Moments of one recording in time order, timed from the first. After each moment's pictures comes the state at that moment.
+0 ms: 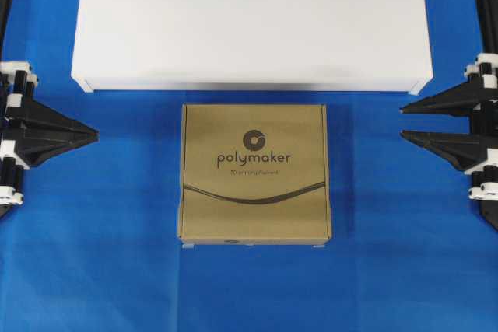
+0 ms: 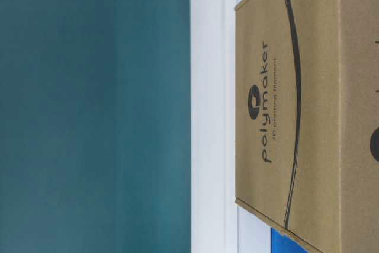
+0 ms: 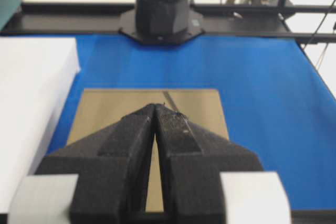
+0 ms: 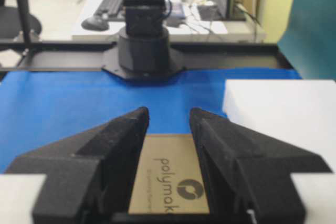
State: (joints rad) left arm 0.00 -0.97 1.18 0.00 -0.29 0.00; right arm 0.00 -0.97 1.18 0.00 -0.29 -0.01
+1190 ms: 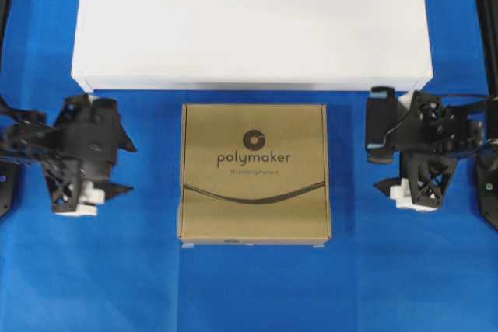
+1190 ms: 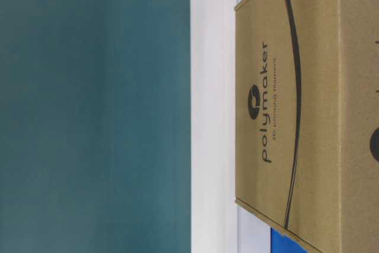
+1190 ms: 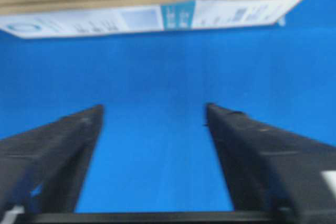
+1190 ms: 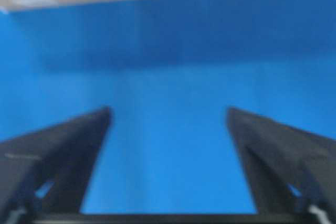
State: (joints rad) left arm 0.00 -0.45 0.94 0.04 0.35 0.01; right arm -0.03 -0.39 0.92 0.02 0.62 0.01
